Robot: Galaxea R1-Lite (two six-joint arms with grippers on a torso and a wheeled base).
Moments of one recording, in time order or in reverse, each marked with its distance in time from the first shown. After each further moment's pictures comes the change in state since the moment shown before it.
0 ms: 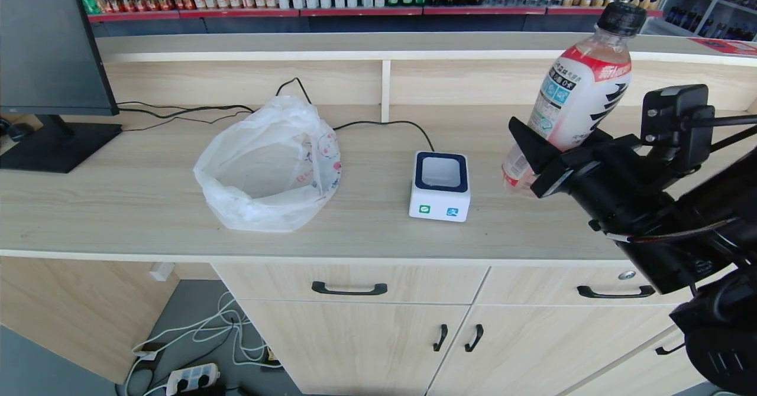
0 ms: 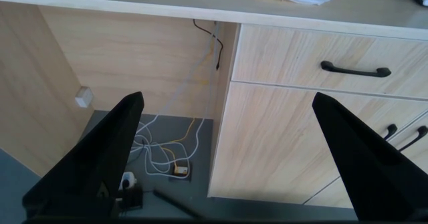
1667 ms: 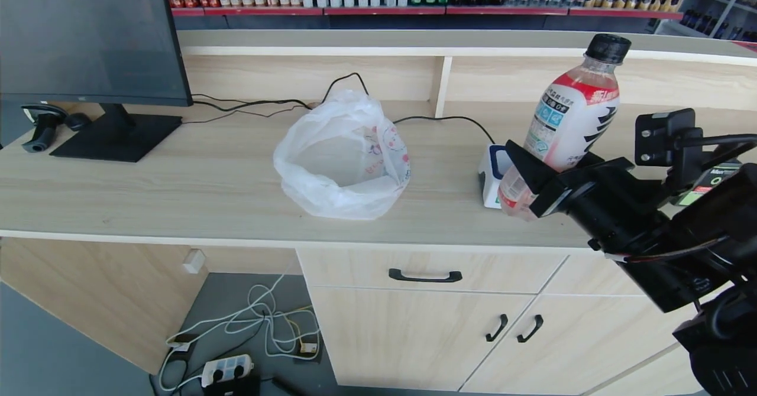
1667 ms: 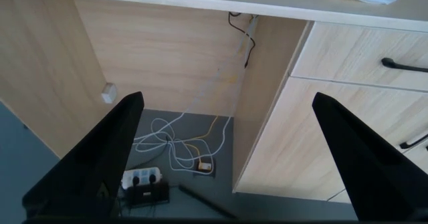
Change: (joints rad) left arm -0.002 0.000 0.000 0.000 0.000 0.001; right arm -0.011 0.005 0.065 0.000 0.001 0.072
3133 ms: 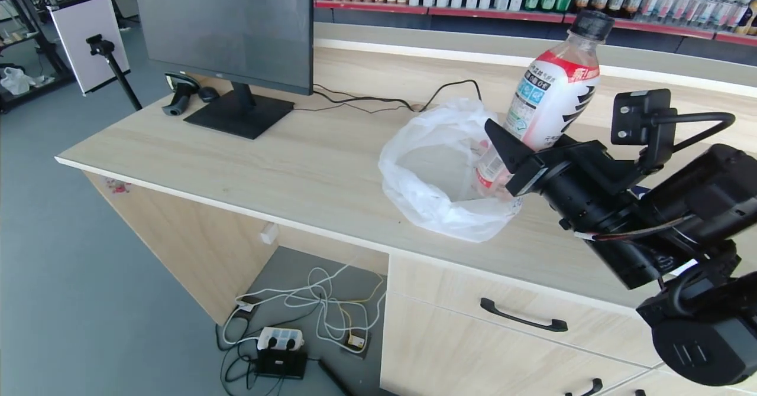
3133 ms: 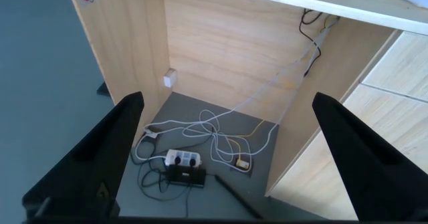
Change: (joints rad) left arm 0.001 0.000 0.000 -0.001 -0.002 0.003; right arm 0.059 0.063 -0.134 0.002 -0.005 0.041
